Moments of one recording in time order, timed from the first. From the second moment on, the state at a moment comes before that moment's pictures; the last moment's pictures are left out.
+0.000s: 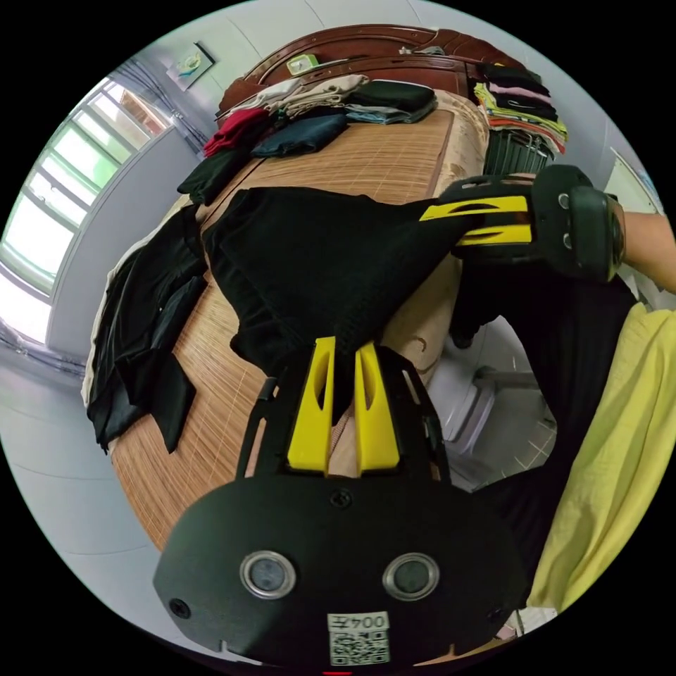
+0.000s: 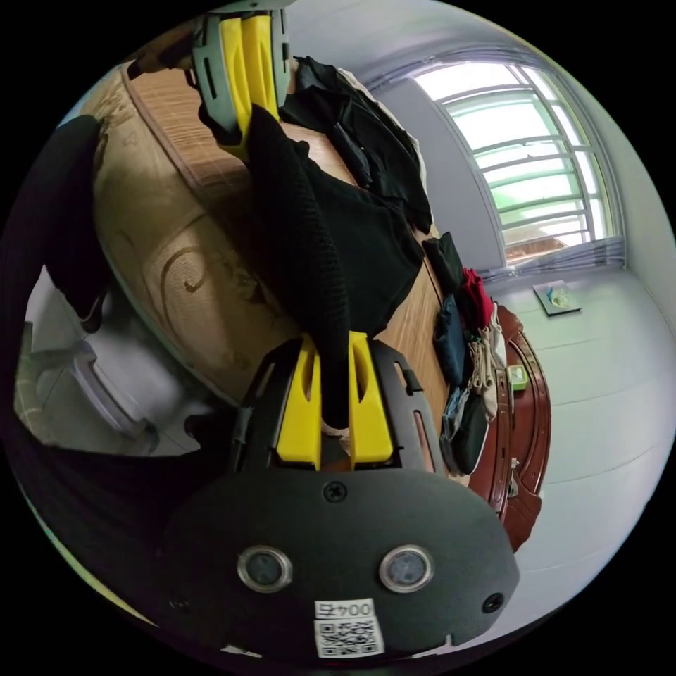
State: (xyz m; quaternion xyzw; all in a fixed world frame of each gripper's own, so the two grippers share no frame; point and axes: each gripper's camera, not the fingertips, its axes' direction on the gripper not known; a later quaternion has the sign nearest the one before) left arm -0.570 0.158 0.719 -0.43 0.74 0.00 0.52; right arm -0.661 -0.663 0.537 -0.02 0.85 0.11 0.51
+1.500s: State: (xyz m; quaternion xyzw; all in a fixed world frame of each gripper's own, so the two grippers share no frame) left arm -0.337 0.355 0.991 -0.54 0.77 -0.04 0.35; right arm -0.330 -0.770 0.050 -0.10 0.57 0.32 0.75
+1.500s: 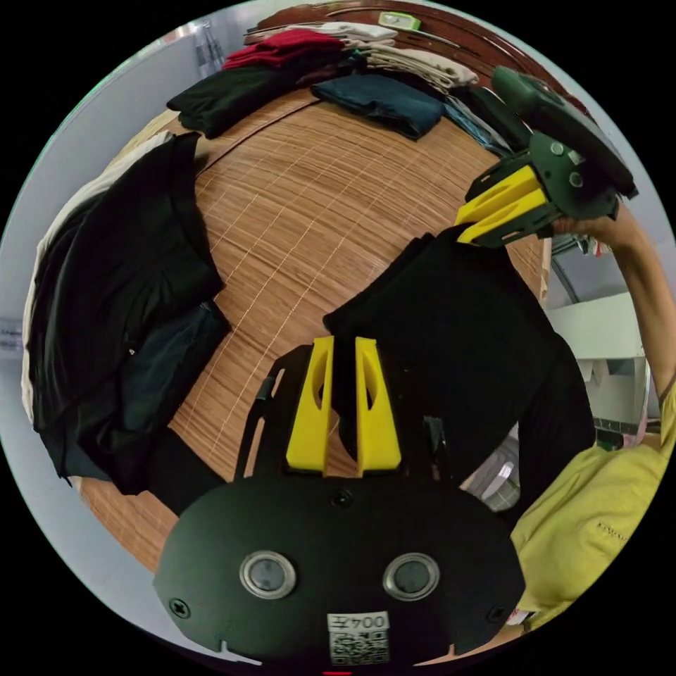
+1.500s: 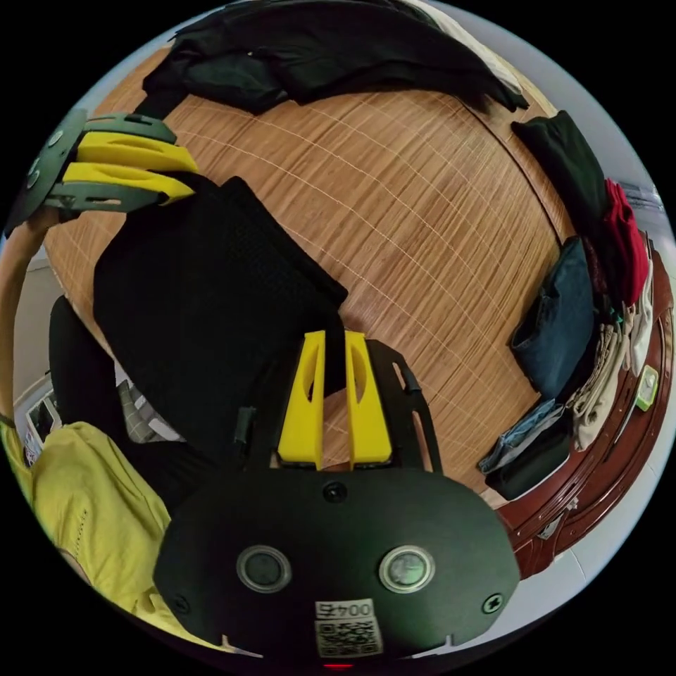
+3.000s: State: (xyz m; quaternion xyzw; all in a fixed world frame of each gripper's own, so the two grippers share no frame) left arm -0.541 0.358 0.780 -0.58 0.63 -0.29 0.43; right arm -0.228 -0.352 0.433 0.46 0.42 0.29 0.73
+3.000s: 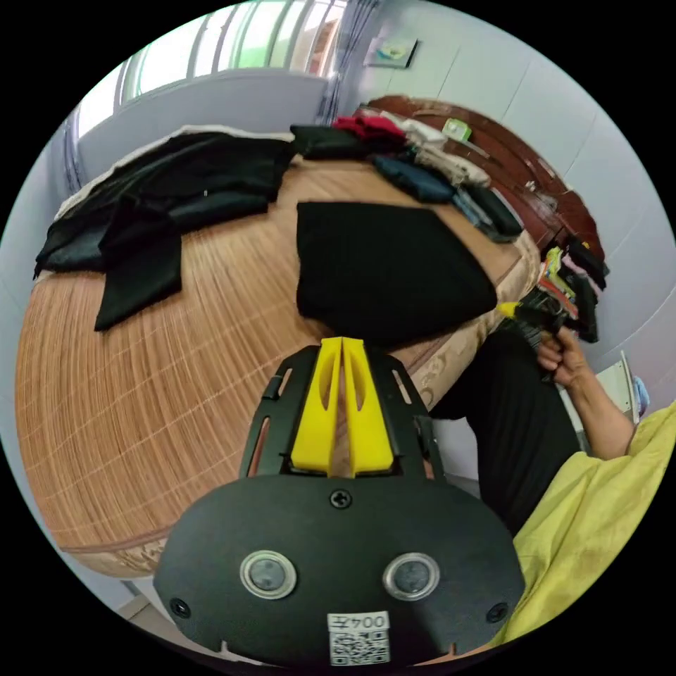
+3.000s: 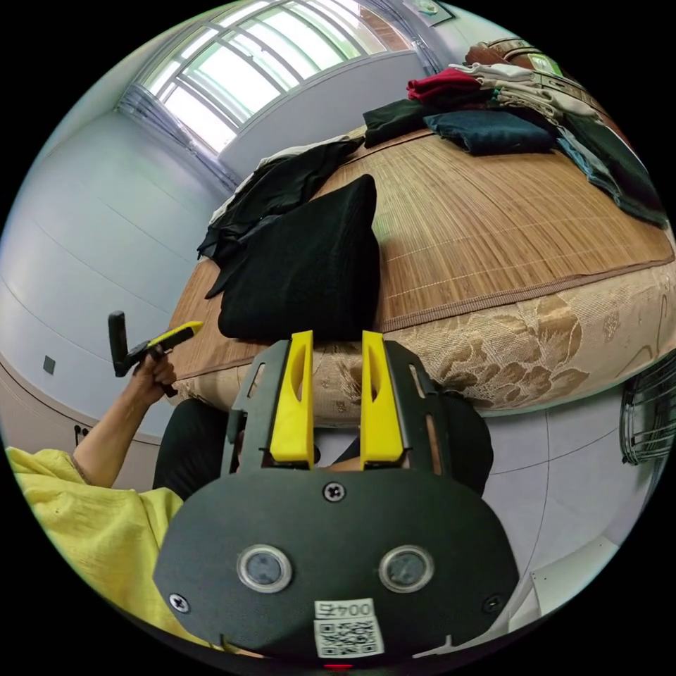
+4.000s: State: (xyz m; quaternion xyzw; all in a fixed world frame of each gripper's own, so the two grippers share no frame) left arm -0.325 0.163 0.877 -0.58 0.70 -0.14 0.40; right arm -0.103 -0.351 0.339 0.57 0.26 0.30 0.72
